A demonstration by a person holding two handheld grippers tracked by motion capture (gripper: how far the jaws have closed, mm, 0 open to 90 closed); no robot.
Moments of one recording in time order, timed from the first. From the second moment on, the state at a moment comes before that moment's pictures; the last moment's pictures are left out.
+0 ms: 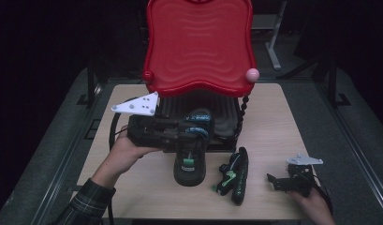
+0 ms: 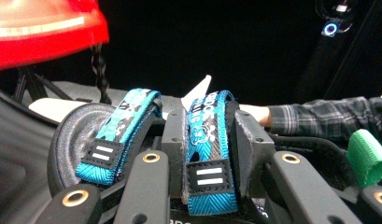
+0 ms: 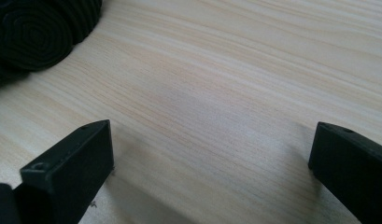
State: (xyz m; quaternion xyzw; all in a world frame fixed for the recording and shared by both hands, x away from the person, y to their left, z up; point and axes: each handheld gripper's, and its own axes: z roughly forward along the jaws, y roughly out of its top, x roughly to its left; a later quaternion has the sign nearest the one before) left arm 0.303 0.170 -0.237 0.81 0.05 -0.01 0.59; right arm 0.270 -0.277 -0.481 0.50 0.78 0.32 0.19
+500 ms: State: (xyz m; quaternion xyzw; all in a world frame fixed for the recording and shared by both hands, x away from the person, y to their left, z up) left arm 0.306 0.167 -0.173 0.80 0.02 0.02 0.60; right arm 0.270 -0.277 -0.481 0.50 0.78 0.32 0.19
